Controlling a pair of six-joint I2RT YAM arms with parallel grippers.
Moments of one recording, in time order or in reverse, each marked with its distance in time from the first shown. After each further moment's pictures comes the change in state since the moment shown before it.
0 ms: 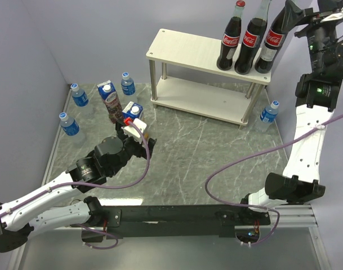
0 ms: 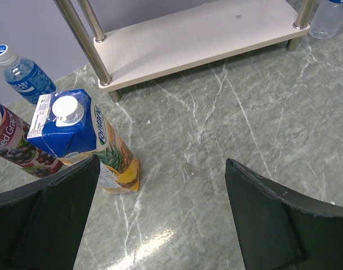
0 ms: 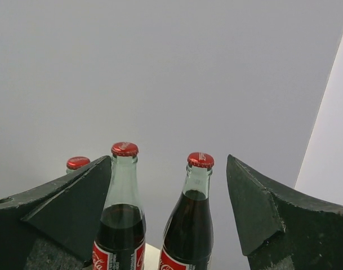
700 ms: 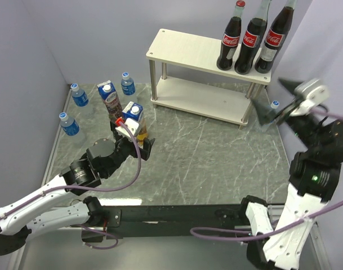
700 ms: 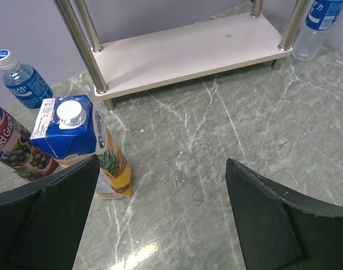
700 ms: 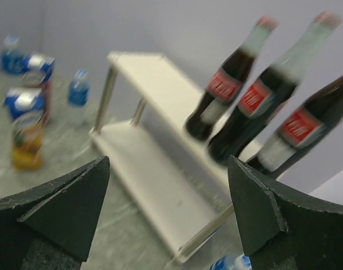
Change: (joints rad) left arm 0.000 -0.057 0.000 0.000 0.014 -0.035; right arm -0.112 -0.634 -0.466 -0.494 -0.493 -0.268
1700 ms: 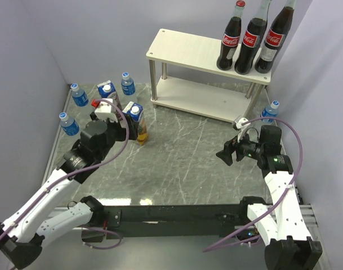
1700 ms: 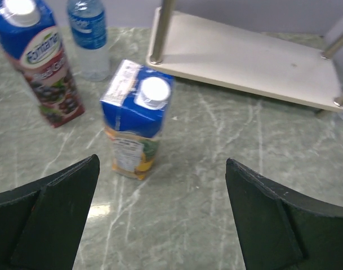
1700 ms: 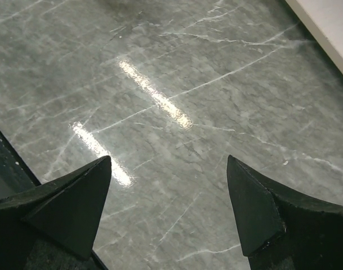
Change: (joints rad) left arm 0.355 0.057 0.064 -0.113 0.089 -0.320; right arm 0.308 -0.069 -0.824 -0.262 0.103 -0.249
